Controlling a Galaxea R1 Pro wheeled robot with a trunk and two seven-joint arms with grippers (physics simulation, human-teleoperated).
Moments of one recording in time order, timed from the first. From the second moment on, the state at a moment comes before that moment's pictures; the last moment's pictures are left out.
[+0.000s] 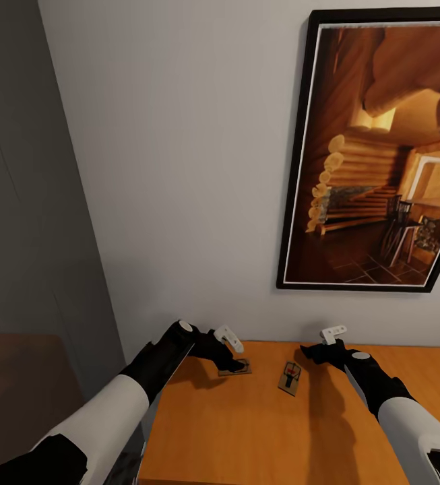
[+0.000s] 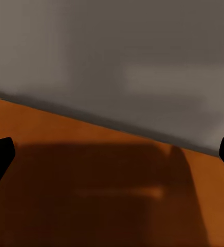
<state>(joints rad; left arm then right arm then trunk) -0.83 -0.16 -0.43 -0.69 -0.28 0.48 -0.72 -0.77 -0.18 -0.12 -0.43 0.27 0.09 0.34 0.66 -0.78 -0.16</state>
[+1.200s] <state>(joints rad) -0.83 -0.15 -0.43 -0.69 -0.28 0.47 -0.72 -0.77 -0.19 -0.15 -0.43 0.27 0.09 0.35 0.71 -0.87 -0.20</state>
